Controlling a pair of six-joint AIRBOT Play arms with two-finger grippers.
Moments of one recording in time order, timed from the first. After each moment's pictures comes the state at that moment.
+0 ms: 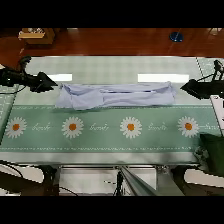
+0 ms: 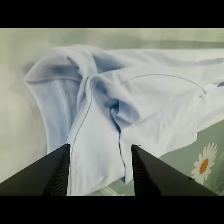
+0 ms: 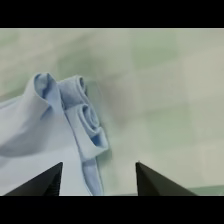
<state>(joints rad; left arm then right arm) 0.37 -1.73 1.43 0.81 -1.37 -1.13 -0.42 -1.44 1.08 -1.02 0.91 1.26</state>
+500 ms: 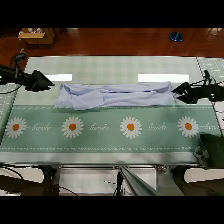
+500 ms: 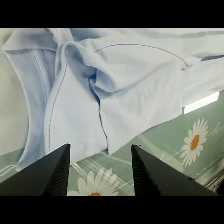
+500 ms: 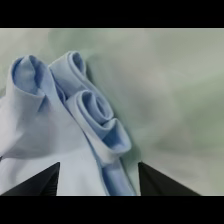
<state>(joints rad) 0.36 -1.67 1.44 0.82 -1.47 -1.14 -0.40 -1.62 1.09 -0.79 0.98 1.26</state>
